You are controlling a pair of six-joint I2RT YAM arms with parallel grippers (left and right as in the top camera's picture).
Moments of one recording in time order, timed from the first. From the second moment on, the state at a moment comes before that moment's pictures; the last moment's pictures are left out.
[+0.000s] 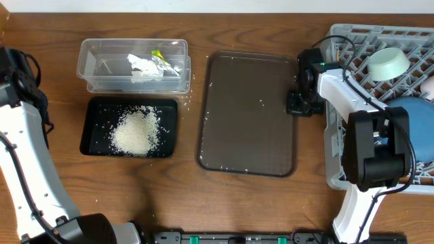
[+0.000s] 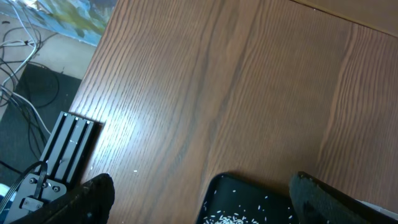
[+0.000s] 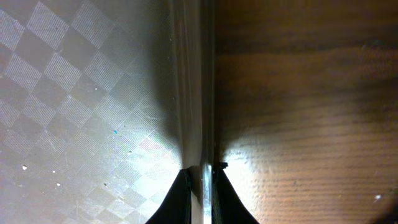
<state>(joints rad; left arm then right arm) 0.46 1.53 1.68 -1.55 -0.55 -1.41 0.15 2.07 1.44 -0.88 -0.05 0.28</state>
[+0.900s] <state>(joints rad) 0.46 1.53 1.68 -1.55 -0.55 -1.41 0.15 2.07 1.44 -0.84 -0.03 0.18</state>
